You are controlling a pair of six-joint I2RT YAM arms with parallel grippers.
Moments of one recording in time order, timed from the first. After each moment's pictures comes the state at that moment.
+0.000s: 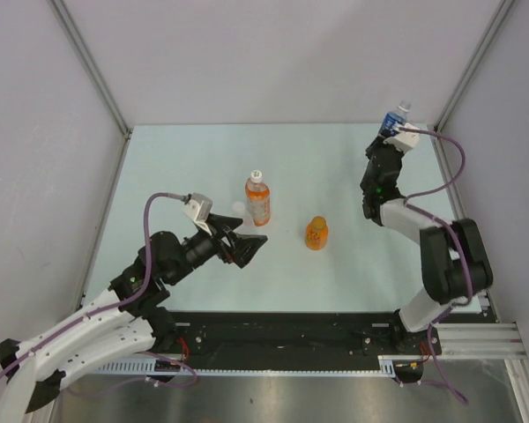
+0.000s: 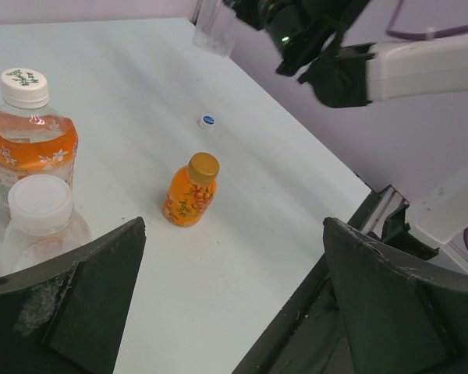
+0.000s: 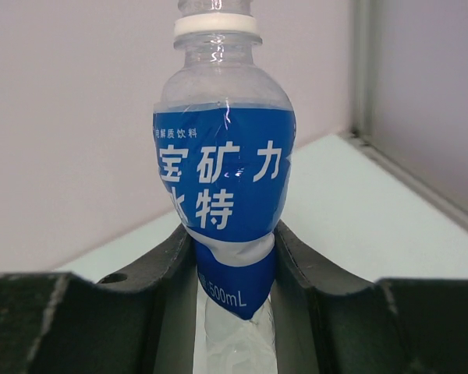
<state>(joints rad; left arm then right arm) -0.91 0.62 0.63 -0.02 -0.05 -0.43 0.24 1.67 0.92 0.89 0.71 0.15</state>
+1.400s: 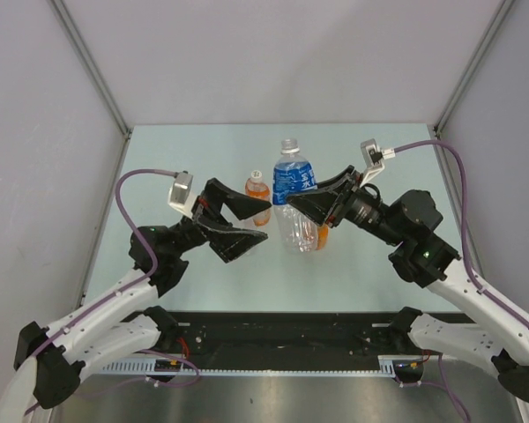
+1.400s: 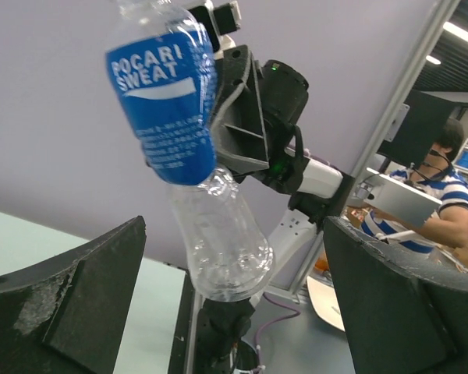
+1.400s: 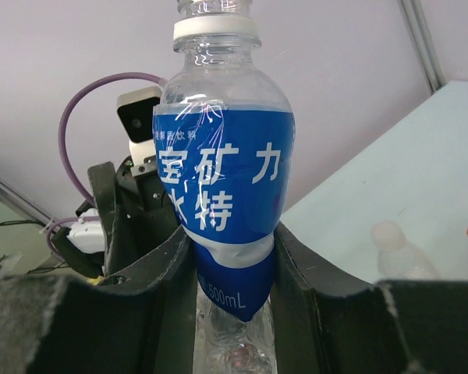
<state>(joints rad) -0.69 0.86 0.60 0.93 0.59 -0.87 0.80 0.88 1.00 0.16 -0.28 0.70</state>
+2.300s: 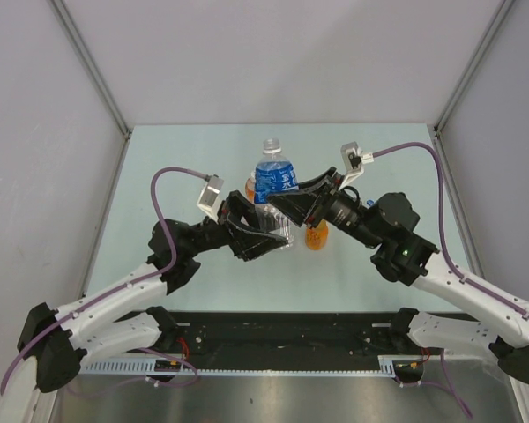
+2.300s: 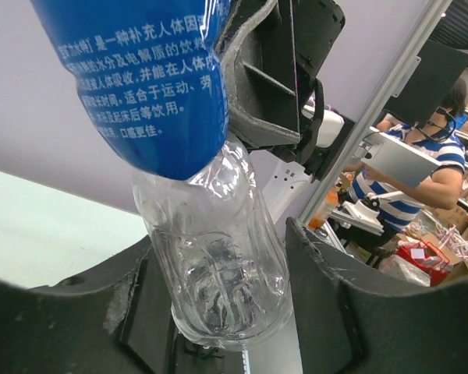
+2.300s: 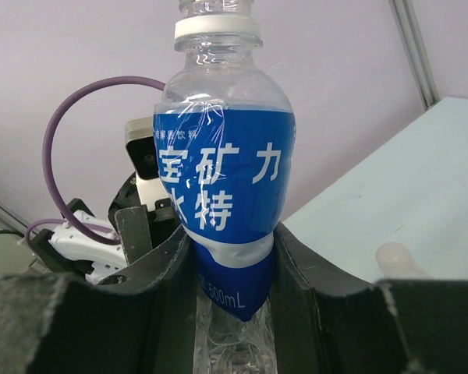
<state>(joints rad) -0.80 0.96 0.62 0.85 0.61 -0.78 0.95 0.98 1.00 0.29 -0.12 0.63</state>
